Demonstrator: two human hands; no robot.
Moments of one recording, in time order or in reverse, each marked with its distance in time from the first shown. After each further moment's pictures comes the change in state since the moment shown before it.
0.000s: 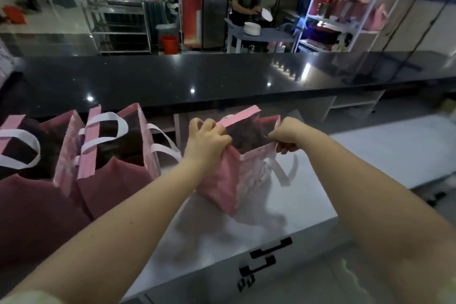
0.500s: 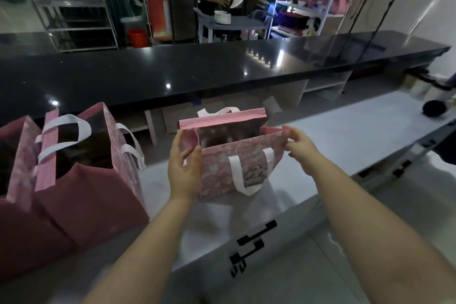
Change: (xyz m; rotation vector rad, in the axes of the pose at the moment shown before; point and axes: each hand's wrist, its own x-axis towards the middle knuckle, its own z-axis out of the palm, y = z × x) left_hand -0.054 0.048 0.051 -1.456 0.332 -0.722; right_hand -0.019 0.124 0.032 0.778 0.238 -0.054
